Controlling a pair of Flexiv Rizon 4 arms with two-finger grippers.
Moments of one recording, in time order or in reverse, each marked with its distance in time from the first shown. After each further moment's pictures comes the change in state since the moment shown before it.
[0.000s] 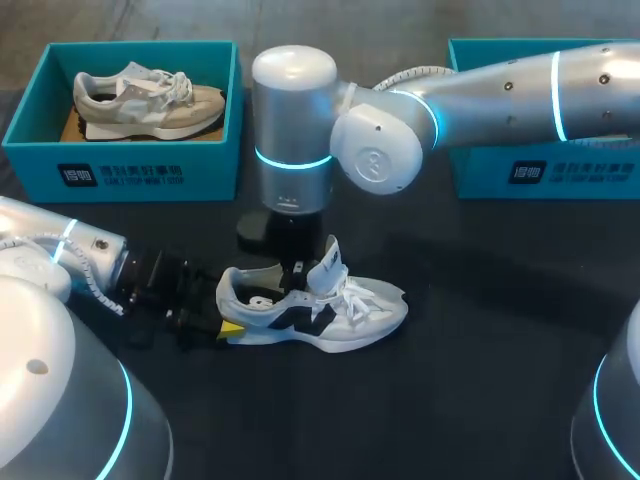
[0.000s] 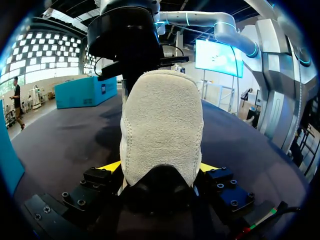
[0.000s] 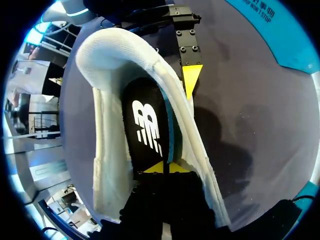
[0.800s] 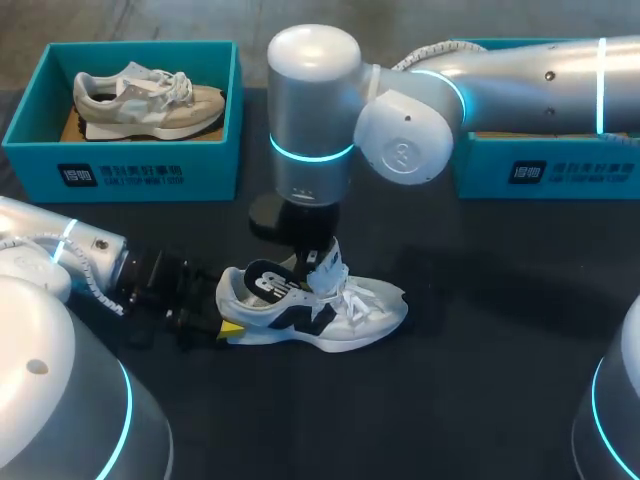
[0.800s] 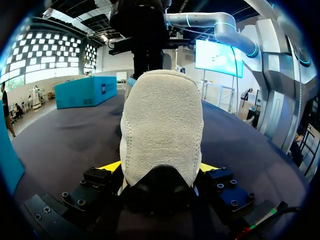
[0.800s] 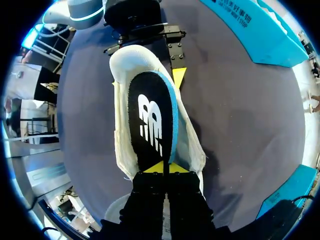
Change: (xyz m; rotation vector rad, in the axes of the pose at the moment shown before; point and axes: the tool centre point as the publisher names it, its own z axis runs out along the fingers) left arm 0.000 0.000 0.000 0.000 0.000 0.000; right arm 0.000 -0.019 -0.041 -0.037 -0.113 0.053
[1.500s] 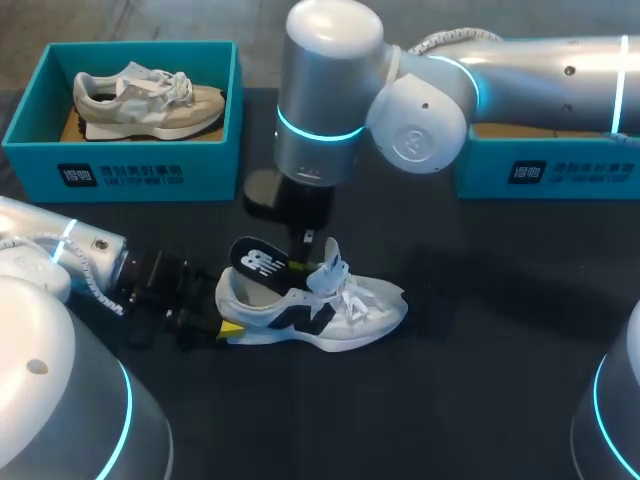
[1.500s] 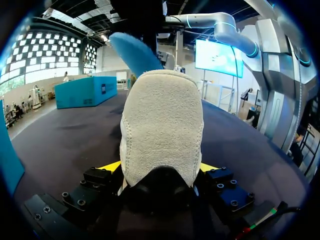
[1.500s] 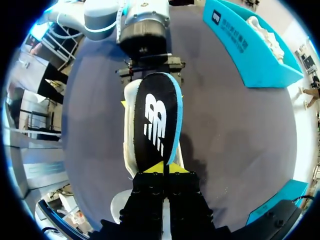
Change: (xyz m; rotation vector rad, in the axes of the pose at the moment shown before) left arm 0.000 0.000 0.000 0.000 0.000 0.000; right arm -0.006 0.024 -0.032 -0.113 -0.020 -0.090
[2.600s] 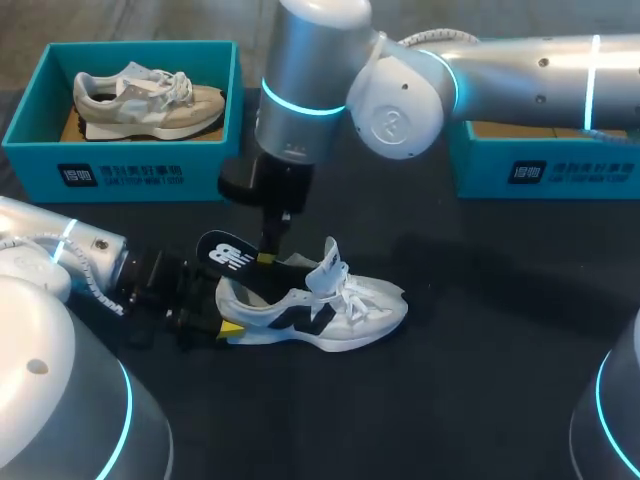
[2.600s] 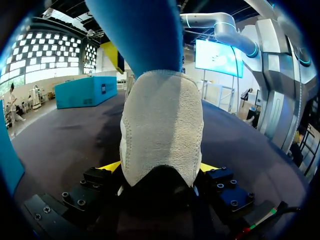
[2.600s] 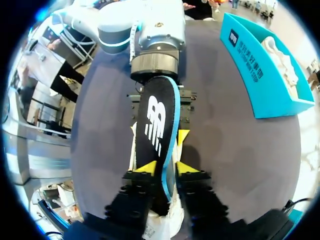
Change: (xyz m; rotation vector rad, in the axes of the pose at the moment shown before) left arm 0.000 0.000 0.000 0.000 0.000 0.000; right arm -0.003 0.045 -0.004 -0.098 0.109 -0.113
